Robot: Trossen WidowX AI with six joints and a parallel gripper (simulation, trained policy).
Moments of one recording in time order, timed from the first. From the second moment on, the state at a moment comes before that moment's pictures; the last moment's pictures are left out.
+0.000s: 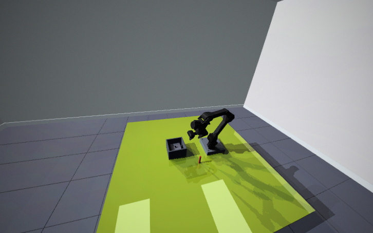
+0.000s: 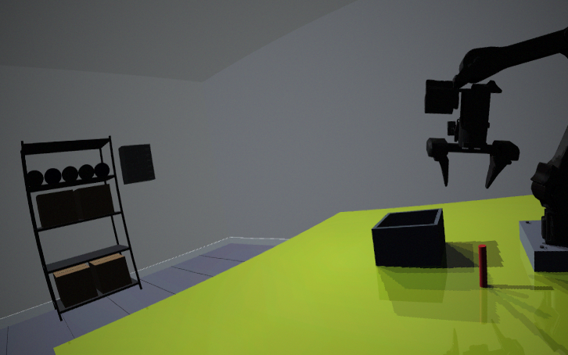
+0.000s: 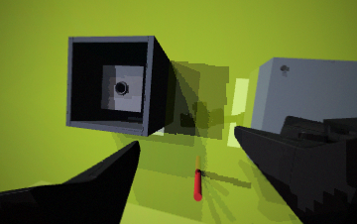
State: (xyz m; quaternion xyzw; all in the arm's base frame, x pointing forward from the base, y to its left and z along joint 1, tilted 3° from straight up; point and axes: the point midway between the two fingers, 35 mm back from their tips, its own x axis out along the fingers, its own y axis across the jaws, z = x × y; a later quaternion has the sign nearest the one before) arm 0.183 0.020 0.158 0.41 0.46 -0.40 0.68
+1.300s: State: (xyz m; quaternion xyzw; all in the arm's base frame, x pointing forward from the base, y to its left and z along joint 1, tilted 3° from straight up) arm 0.159 0.129 0.016 0.39 0.58 -0.31 0.64
